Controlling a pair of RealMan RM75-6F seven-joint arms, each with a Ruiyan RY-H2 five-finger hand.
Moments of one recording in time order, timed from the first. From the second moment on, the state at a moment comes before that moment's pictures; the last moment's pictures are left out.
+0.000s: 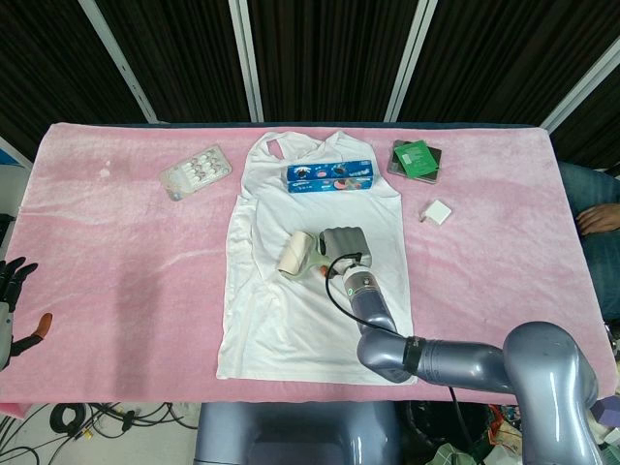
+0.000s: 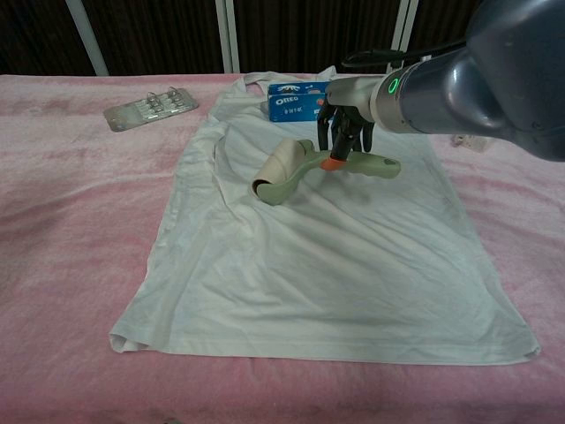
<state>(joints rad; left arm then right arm) -0.08 -1.14 -0.09 -1.64 1.42 1.52 0.09 1.24 -1.61 0.29 -1.48 -0.05 0.96 -0.82</state>
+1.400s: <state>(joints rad) -0.07 -1.15 -0.09 -1.64 1.43 1.53 0.10 1.19 -1.27 0.12 -1.74 0.16 0.89 -0.96</state>
